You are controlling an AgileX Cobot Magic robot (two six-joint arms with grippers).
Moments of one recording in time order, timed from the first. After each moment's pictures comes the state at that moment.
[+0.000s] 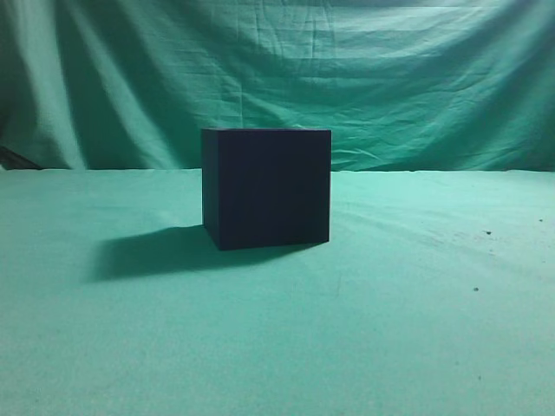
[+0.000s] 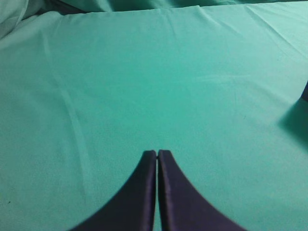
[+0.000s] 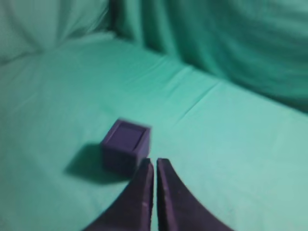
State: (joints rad) left arm -0.11 -0.02 0.02 0.09 0.36 -0.03; right arm 0.62 0.36 -0.80 0.02 0.83 -0.09
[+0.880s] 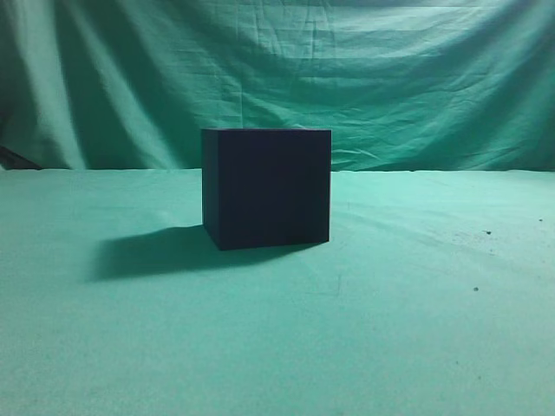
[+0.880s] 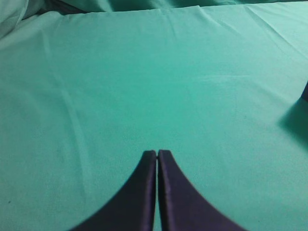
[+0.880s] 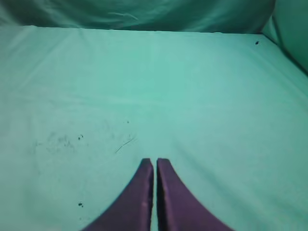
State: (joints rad) left arm -0.11 -0.02 0.02 0.09 0.36 -0.03; right arm 0.07 -0.01 0.03 0.07 0.37 -0.09
